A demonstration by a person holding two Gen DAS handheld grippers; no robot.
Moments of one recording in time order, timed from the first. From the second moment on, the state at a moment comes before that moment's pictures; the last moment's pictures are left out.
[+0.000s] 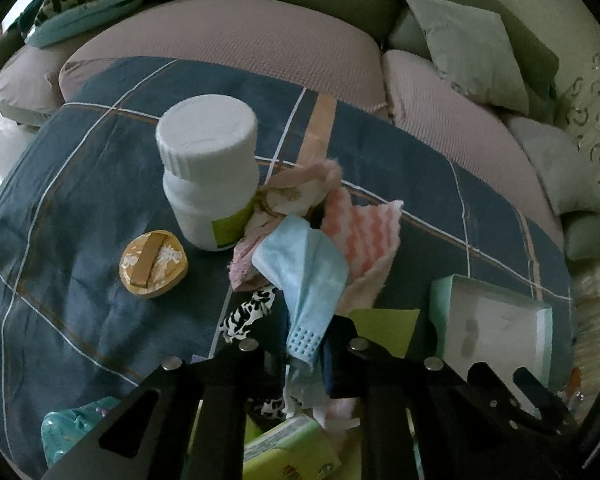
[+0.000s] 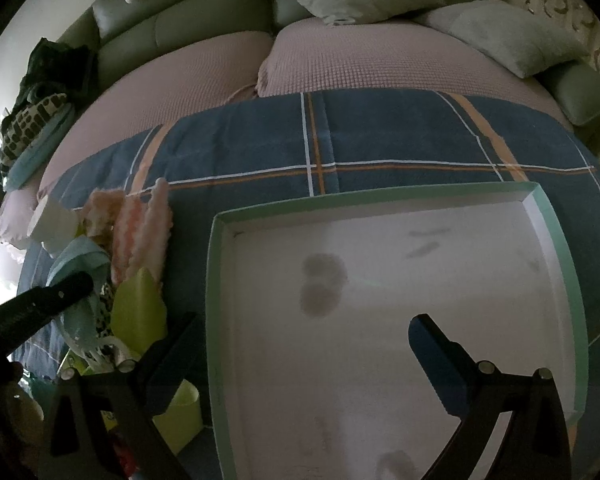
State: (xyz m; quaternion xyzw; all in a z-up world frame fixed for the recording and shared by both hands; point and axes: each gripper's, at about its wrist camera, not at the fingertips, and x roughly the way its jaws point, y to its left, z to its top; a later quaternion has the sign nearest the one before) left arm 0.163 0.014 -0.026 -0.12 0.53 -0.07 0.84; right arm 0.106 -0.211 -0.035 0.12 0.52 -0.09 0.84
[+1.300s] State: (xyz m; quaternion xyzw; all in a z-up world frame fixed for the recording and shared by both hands) left arm 0.117 0.059 0.025 -0.15 0.49 -0.04 0.86; right arm 0.097 -0.110 -0.053 0.03 0.55 0.10 0.83
